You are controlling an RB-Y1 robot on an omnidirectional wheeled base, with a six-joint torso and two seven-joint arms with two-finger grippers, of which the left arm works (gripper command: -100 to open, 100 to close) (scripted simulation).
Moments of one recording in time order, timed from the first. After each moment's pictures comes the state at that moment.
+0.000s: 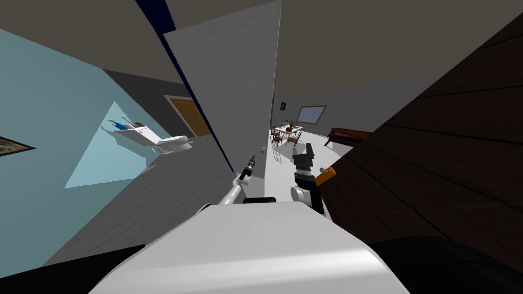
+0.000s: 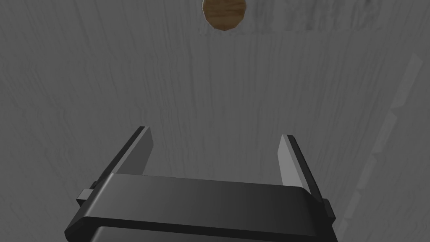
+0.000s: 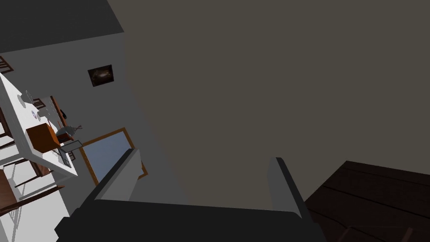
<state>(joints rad) -0.26 0.02 -0.27 -0.98 0.10 -0.35 -0.07</state>
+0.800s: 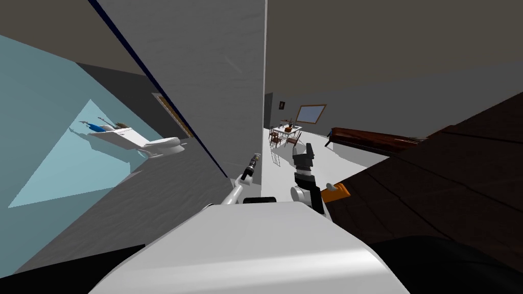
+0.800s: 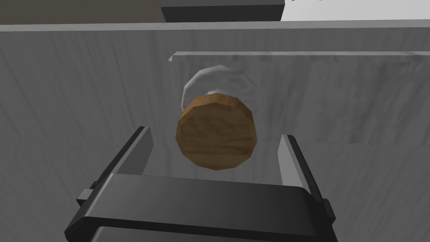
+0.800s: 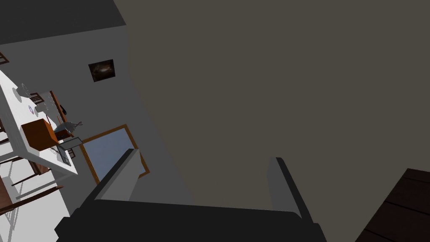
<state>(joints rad) -0.26 -0.03 -0.25 -0.97 0.10 -0.36 -0.08</state>
